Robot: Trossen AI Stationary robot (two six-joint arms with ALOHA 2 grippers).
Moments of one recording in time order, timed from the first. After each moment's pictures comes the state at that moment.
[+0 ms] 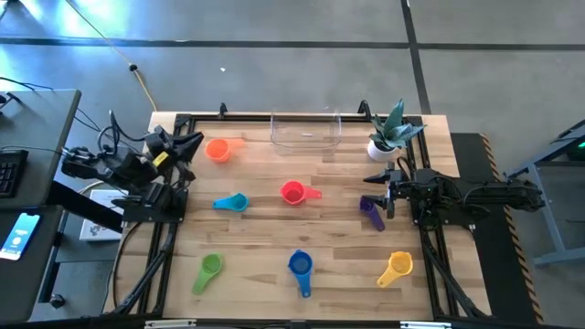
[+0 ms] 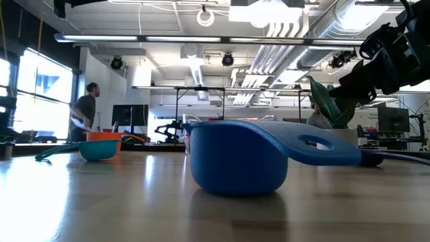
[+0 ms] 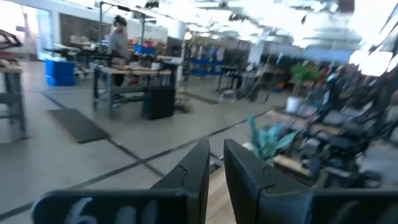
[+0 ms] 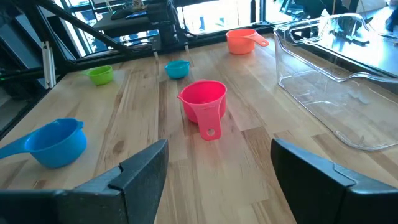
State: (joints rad) left arm -0.31 0.35 0.59 -0.09 -0.99 -0.01; right arm -0.05 0.19 0.05 -0.09 0.06 0.16
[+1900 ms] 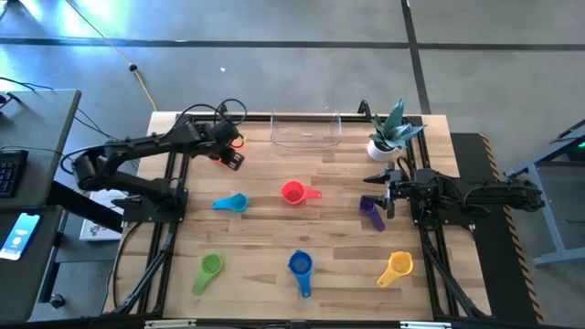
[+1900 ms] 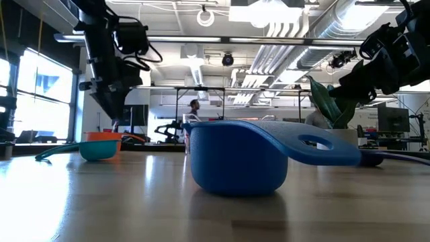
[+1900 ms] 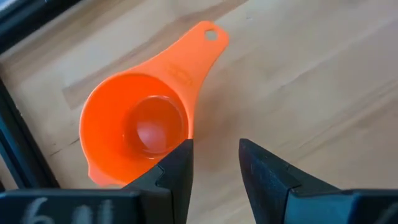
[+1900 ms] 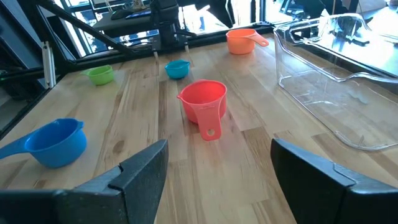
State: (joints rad) left arm 0.56 1.27 0.82 -0.79 -0.25 -0.42; right arm -0.05 0.19 0.05 -0.09 0.06 0.16
